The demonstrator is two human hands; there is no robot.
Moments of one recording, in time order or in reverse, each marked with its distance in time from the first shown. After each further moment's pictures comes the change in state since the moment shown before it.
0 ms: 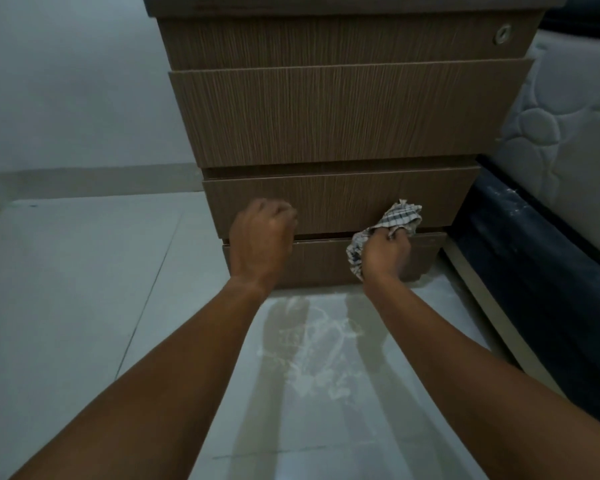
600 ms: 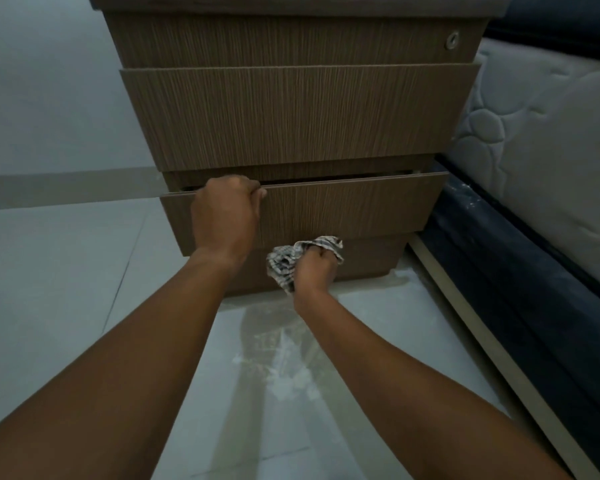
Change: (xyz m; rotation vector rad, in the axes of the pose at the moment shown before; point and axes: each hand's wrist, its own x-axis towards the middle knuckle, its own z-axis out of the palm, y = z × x) left_hand 0.041 0.005 -0.027 -0.130 0.019 -0.099; right_hand -0.049 0.017 0.039 0.165 -0.102 0.211
